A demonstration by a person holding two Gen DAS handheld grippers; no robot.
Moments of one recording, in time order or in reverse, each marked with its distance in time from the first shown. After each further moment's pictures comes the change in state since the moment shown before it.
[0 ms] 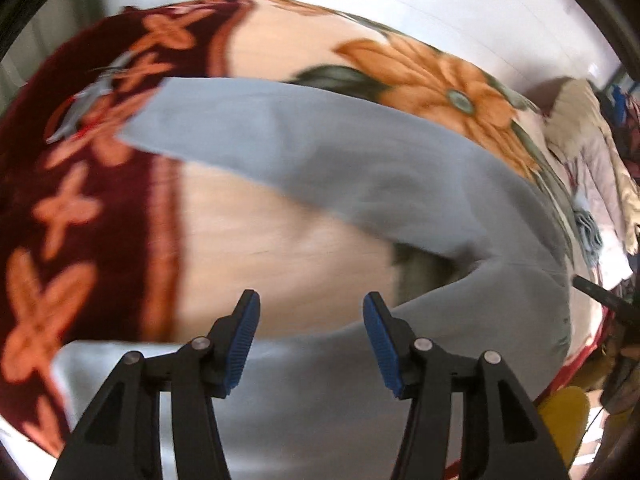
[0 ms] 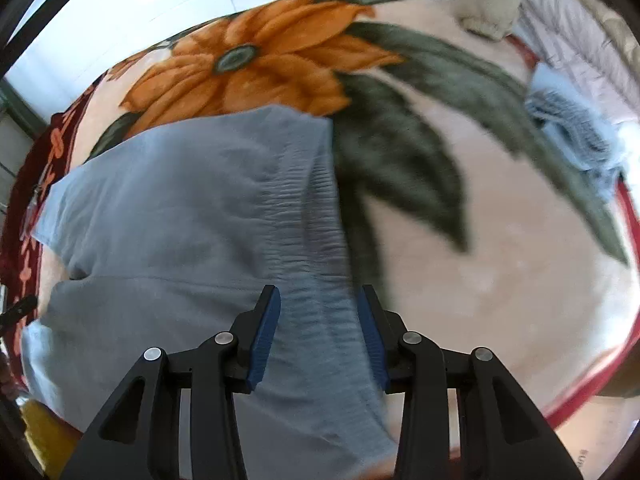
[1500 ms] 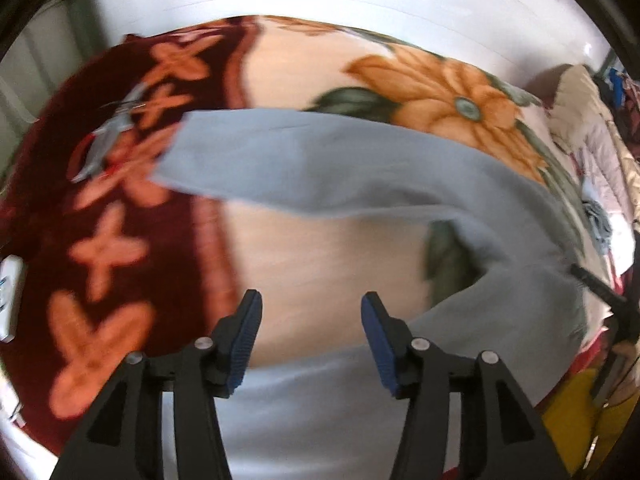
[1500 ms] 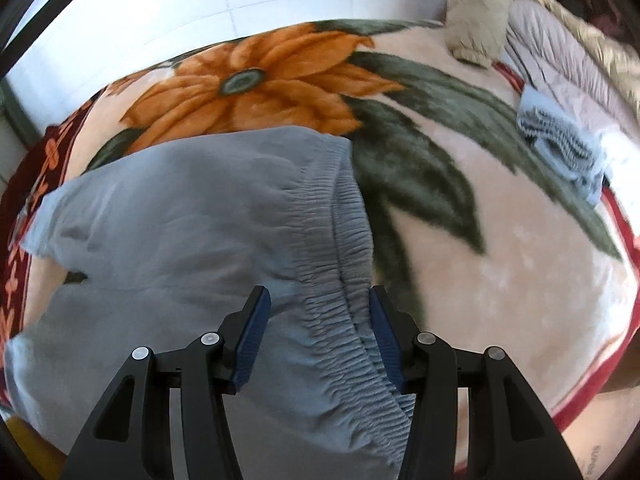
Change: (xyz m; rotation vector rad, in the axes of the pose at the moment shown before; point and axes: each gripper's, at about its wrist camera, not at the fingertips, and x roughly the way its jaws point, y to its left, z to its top) left arm -0.036 0.043 0.008 0.061 -0.039 0.105; right arm -0.014 0.033 -0.018 -0.015 -0.145 -0.089
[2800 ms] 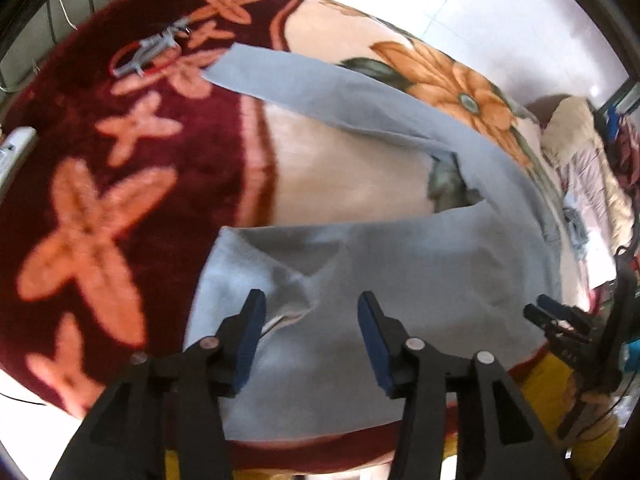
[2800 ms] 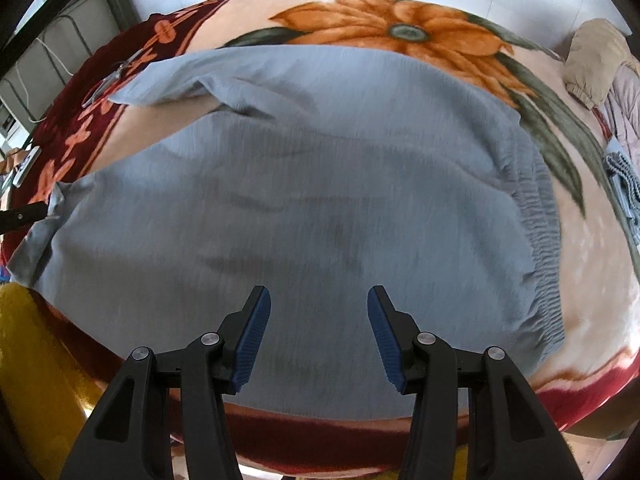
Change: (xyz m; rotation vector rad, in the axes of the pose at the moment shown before) left arm -0.024 0.029 -0.091 -0.140 0.044 -0.104; right arm -0.032 0.116 -0.093 -0.311 0.126 0.158
